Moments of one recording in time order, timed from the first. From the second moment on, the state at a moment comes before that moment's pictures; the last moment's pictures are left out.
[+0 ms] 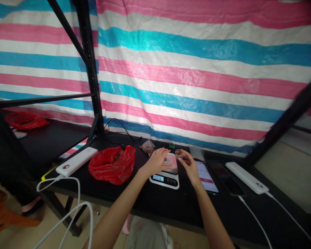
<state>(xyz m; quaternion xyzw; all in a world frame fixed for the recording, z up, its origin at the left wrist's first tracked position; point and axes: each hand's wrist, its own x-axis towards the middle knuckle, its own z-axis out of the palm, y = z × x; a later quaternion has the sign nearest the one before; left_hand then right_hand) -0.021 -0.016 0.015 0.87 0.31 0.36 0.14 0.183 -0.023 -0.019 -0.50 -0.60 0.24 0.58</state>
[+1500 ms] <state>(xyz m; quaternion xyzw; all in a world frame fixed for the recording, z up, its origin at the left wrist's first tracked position) -0.005 0.014 0.007 0.65 0.19 0.38 0.64 0.156 -0.047 0.003 -0.36 -0.60 0.18 0.69</state>
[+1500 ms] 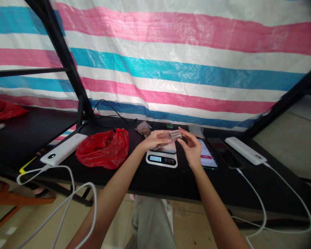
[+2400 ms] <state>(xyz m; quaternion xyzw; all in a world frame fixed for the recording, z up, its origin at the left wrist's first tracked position) -0.009 0.026 0.006 0.69 0.26 0.49 0.47 0.180 -0.025 -0.016 -0.41 -0.47 0.23 0.75</state>
